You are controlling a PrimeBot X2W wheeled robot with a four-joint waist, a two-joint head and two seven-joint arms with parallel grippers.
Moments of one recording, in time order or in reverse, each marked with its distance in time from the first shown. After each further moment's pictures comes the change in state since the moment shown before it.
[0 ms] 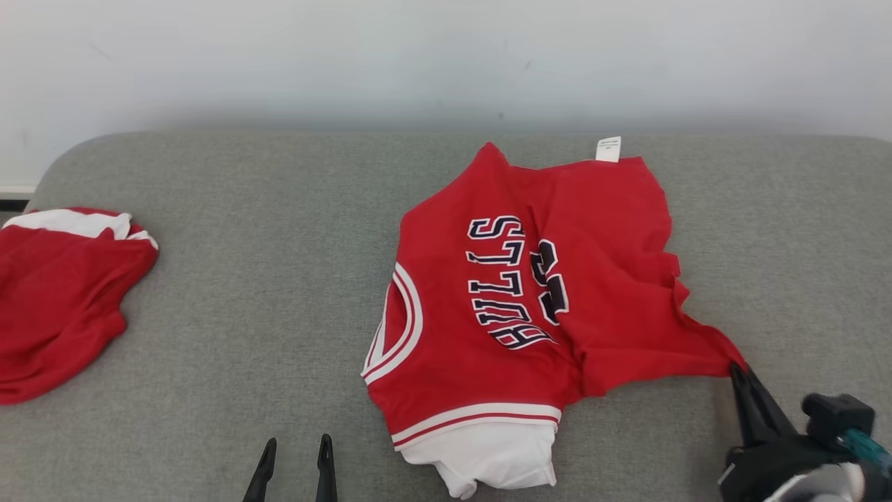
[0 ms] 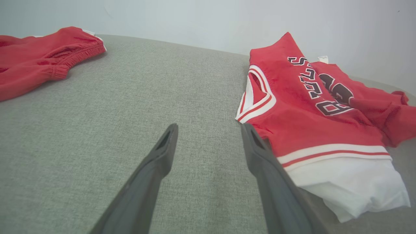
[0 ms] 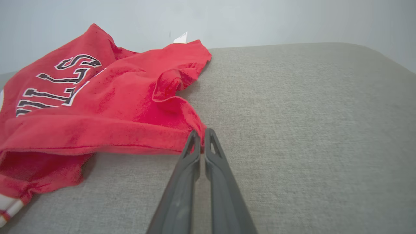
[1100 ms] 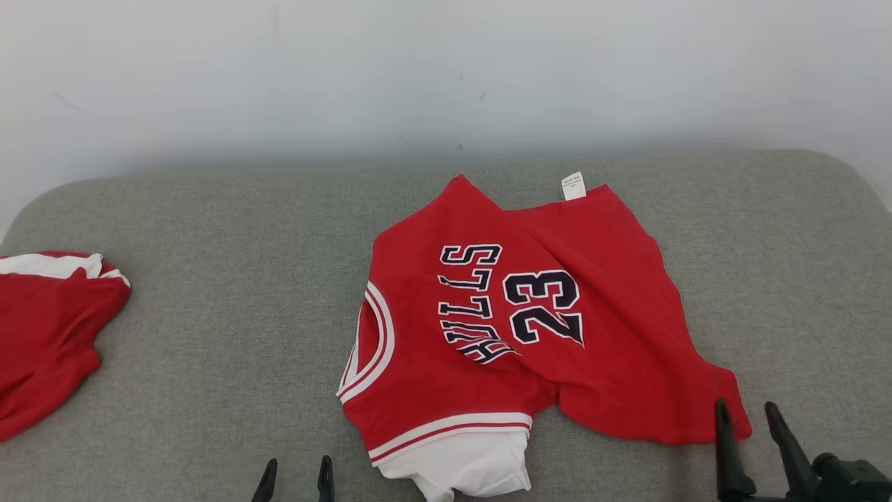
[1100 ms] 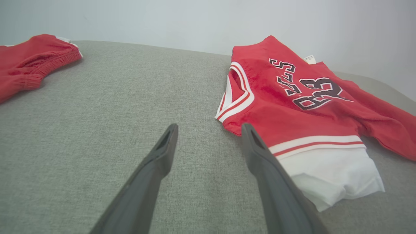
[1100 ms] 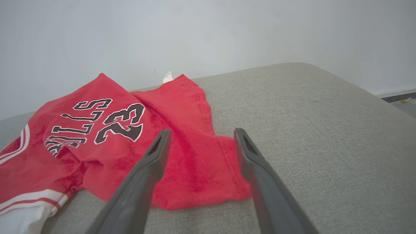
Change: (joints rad) left arm 0.026 0.000 0.019 0.024 0.021 -0.027 0.000; right arm 0.250 0.167 -0.186 -0.340 -0.100 0.000 0.033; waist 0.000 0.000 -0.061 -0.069
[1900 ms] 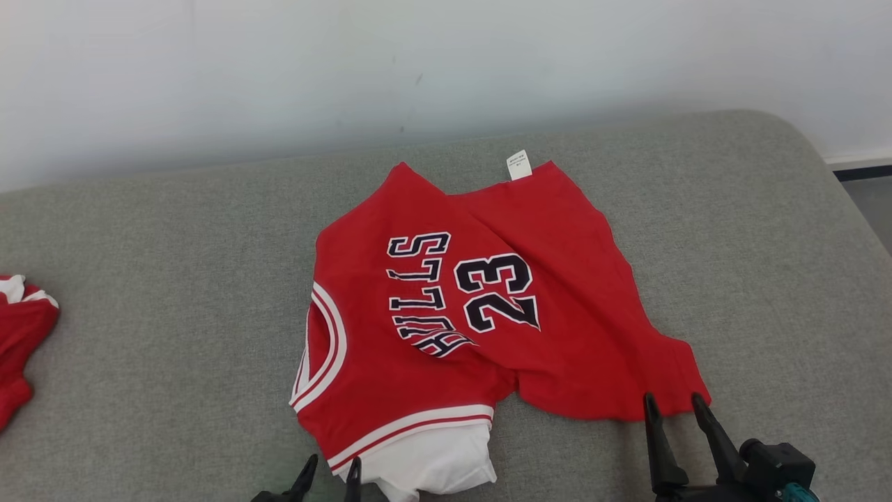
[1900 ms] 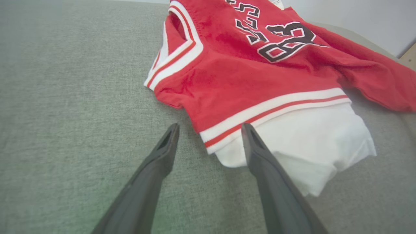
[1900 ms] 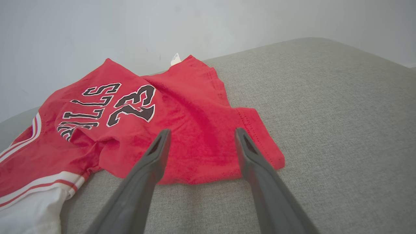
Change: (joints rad) left arm -0.147 0.000 -0.068 0.261 -0.014 -0.071 0.000; right arm -0.082 0.045 0.150 0.112 0.012 0.000 -0.040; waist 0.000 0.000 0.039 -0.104
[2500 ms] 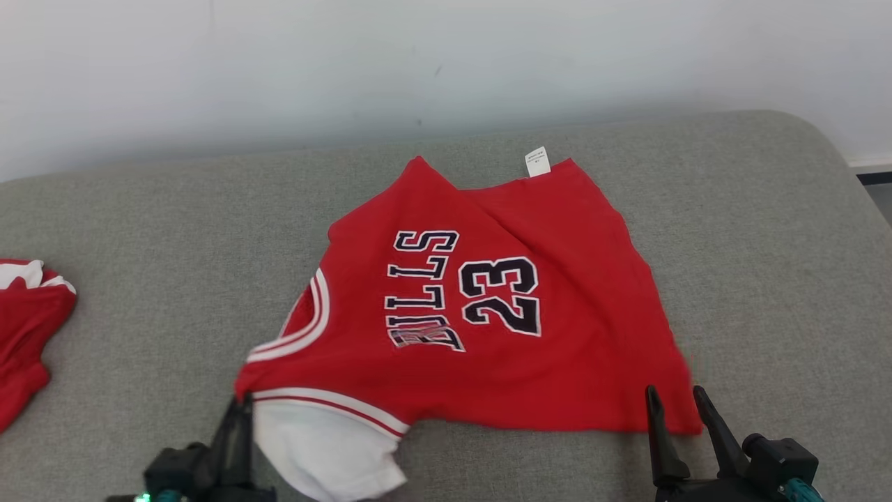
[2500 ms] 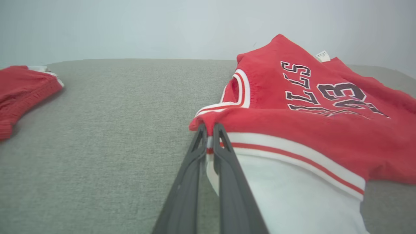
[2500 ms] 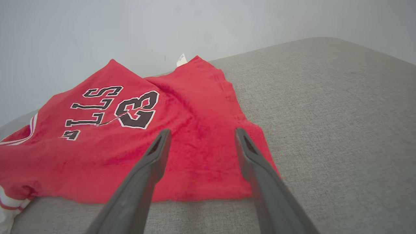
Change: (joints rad) left arm -0.056 0.043 0.202 -0.093 0.075 -0.026 0.000; right arm -0.017 0.007 -0.008 0.005 0.003 0.000 -0.007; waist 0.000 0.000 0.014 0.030
